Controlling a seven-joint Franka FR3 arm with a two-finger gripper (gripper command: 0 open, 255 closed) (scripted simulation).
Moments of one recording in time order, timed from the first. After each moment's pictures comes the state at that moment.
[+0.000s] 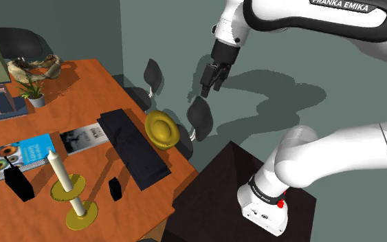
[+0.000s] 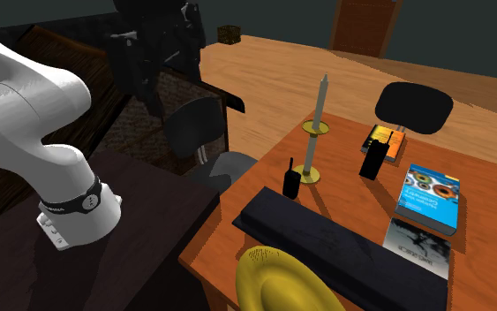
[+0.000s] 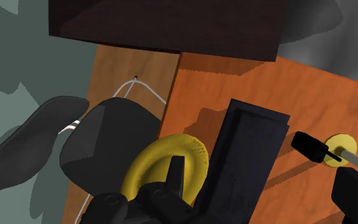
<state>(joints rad) 0.05 -0.71 0.06 -2.39 0.15 1.67 0.00</state>
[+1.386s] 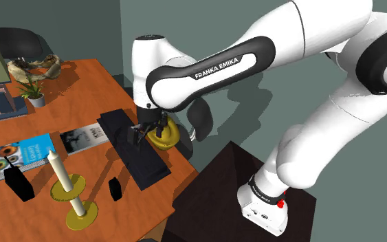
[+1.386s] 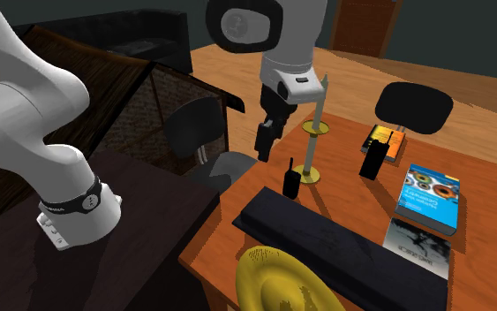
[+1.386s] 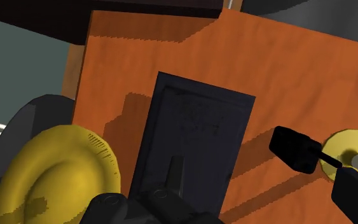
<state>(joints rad) 0.12 -0.09 0.40 -2.31 0.14 2.15 0.40</state>
